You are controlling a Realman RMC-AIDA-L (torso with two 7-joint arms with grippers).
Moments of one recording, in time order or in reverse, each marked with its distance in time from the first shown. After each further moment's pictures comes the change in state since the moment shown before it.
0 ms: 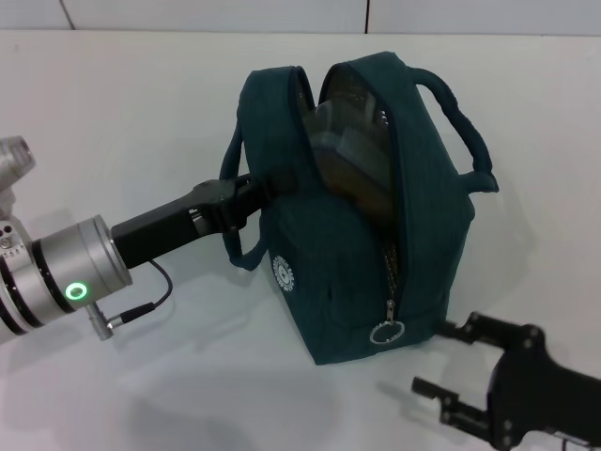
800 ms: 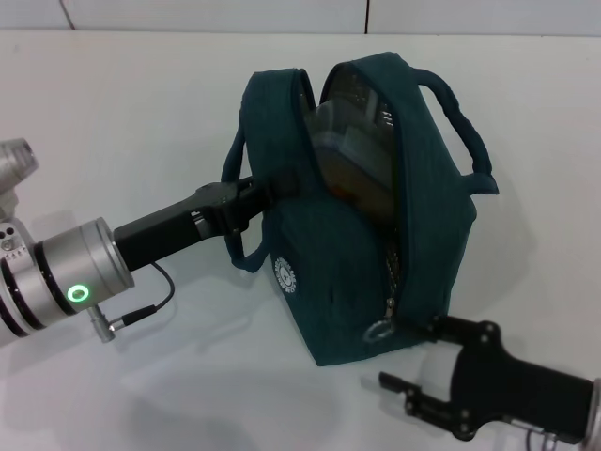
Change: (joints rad) left arm -0.001 0.000 0.004 -0.007 0.000 0.003 -0.001; right arm 0.015 0.006 -0.181 -0.084 0.119 0.207 0.064
